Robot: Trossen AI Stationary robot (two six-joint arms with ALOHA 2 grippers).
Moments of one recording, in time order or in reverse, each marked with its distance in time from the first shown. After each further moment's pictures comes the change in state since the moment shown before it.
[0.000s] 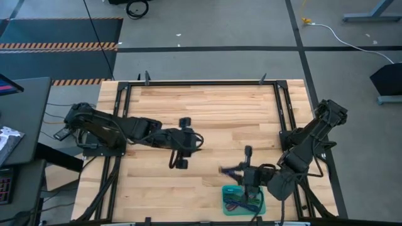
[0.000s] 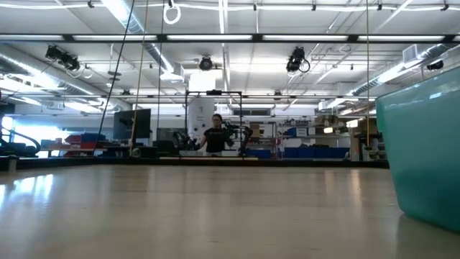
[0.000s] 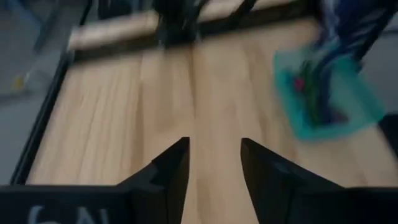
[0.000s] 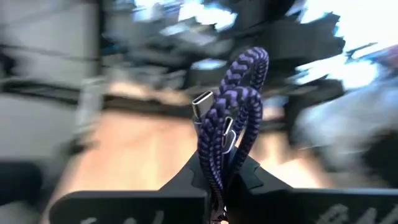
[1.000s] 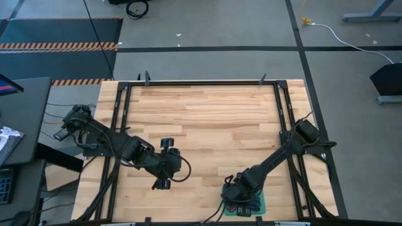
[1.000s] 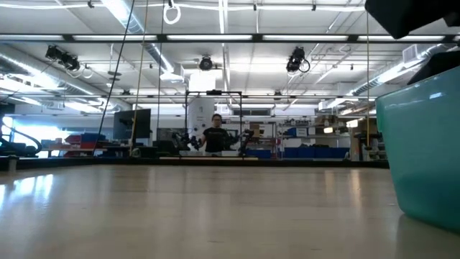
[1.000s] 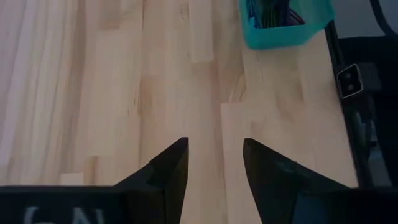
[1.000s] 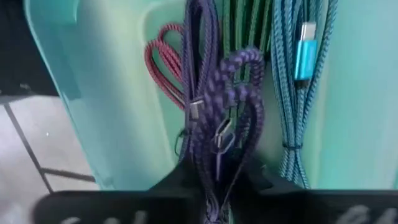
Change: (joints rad) left arm -0.218 0.001 0.000 -0.357 -0.028 -0.373; right arm -0.156 0.440 0.000 -0.576 -1.249 0.738
